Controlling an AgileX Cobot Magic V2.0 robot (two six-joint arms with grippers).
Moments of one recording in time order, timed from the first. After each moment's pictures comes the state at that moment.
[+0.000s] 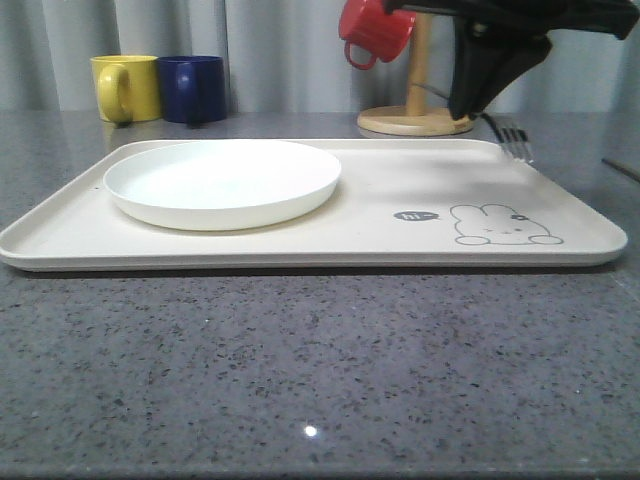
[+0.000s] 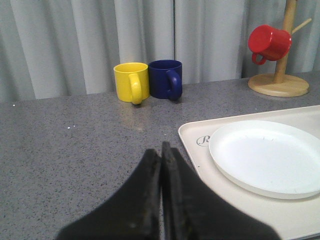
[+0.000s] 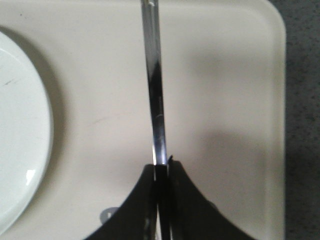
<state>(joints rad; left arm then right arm) -0.11 0.24 -0.42 -0.26 0.35 0.23 0.47 1.65 -1.39 -0.12 0.82 0.49</state>
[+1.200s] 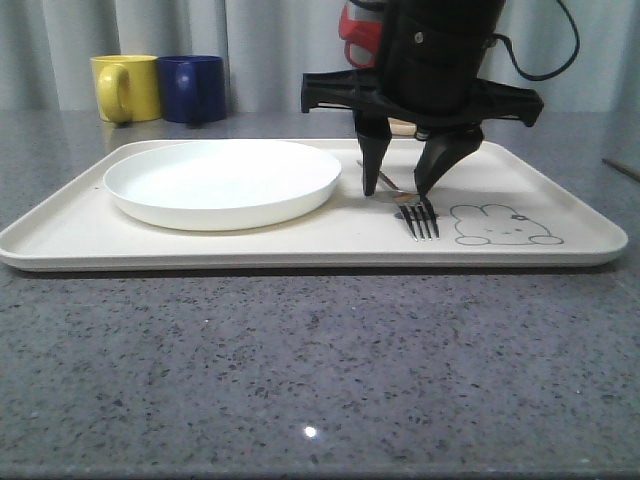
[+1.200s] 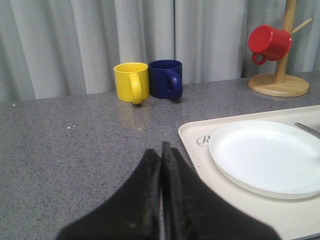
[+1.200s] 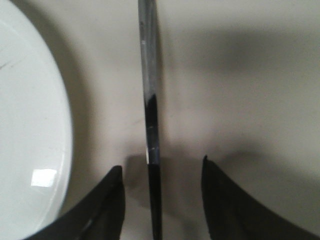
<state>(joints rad) -0.11 0.24 -0.42 -0.26 0.35 0.23 0.57 1.79 -1.40 -0.18 0.75 0.66</state>
